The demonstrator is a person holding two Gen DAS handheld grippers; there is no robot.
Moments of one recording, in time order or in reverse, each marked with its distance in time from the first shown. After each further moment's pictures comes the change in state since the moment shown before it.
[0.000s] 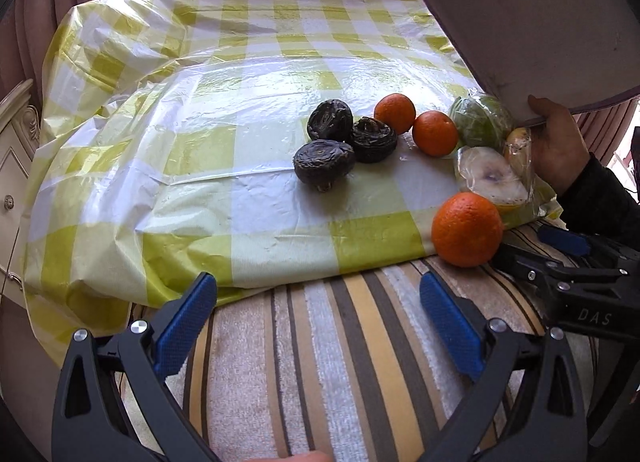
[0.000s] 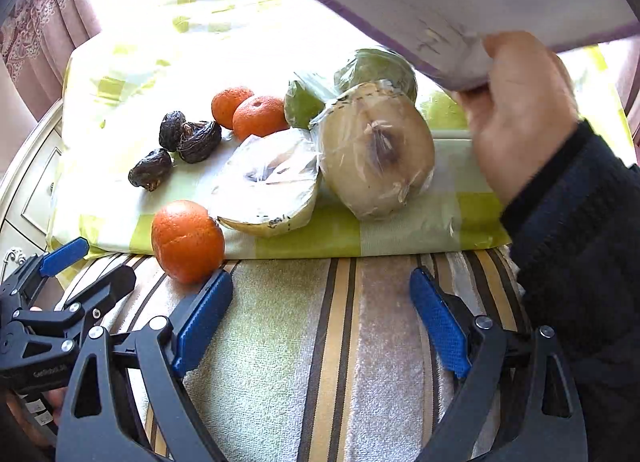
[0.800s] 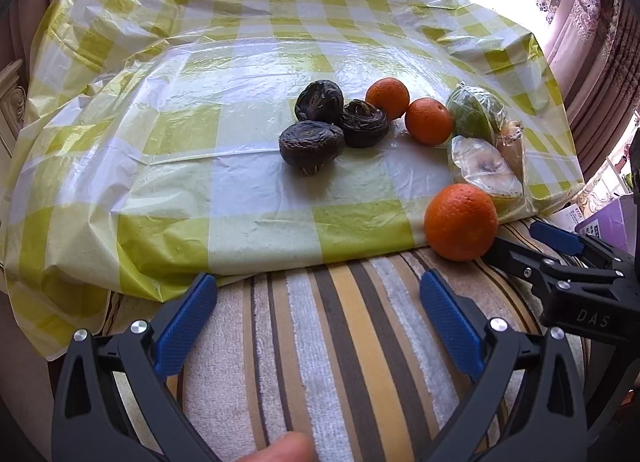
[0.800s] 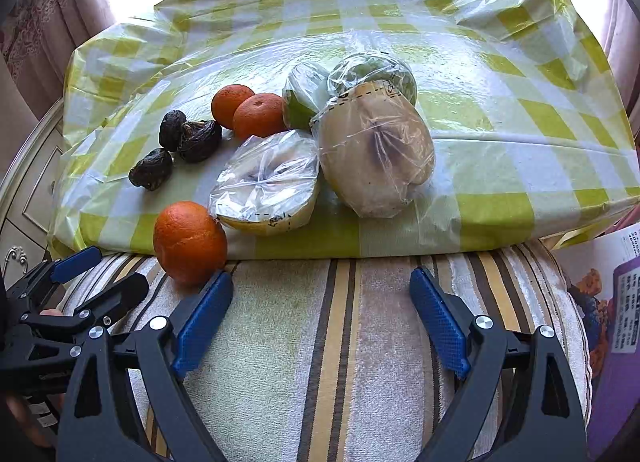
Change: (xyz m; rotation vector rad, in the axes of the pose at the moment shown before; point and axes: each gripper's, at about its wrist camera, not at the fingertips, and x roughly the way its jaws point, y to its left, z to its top) left arm 0.013 -0.002 0.001 -0.032 0.058 -0.035; right arm 0.008 -0.004 0.000 -0.006 0.009 0.002
